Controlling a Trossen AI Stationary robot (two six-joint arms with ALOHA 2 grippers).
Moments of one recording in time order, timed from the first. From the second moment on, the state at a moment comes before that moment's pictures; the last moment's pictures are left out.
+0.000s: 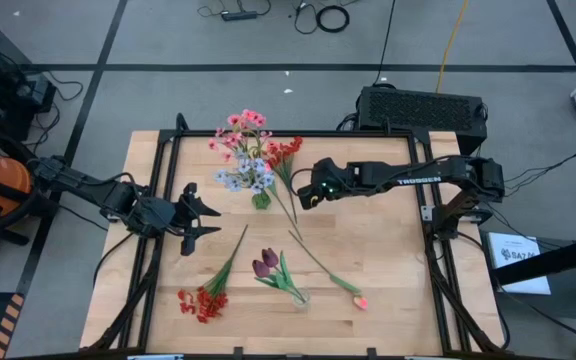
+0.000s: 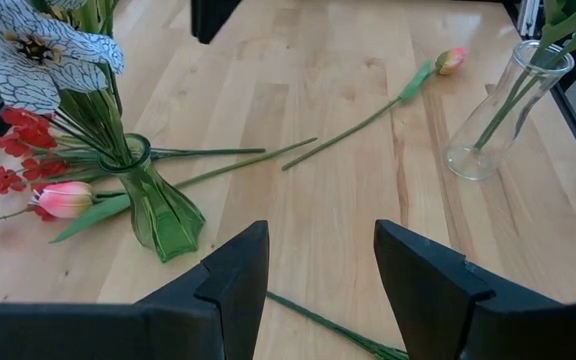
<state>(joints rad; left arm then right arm) -0.37 0.71 0.68 -0.58 -0.34 -0.29 -0.16 1.61 1.14 -0.46 0.18 0.90</state>
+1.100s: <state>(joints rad) -0.37 0.71 0.68 -0.59 -0.34 -0.28 -0.20 1.82 1.14 -0.17 0.19 0.82</state>
